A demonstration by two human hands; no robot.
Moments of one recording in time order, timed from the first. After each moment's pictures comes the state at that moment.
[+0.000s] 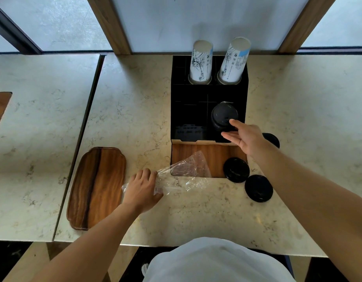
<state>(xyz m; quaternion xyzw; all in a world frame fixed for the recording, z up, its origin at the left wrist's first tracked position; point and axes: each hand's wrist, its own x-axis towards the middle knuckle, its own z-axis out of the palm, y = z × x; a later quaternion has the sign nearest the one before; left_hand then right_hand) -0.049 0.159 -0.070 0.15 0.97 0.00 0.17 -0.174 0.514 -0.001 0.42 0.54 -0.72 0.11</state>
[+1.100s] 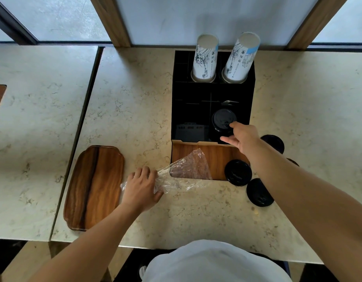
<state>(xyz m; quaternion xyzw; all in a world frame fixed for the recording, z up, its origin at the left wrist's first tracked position) -0.058 0.162 -0.075 0.14 0.98 -0.01 0.15 -0.198 0.497 -0.018 0.50 0.61 -0.60 0.11</state>
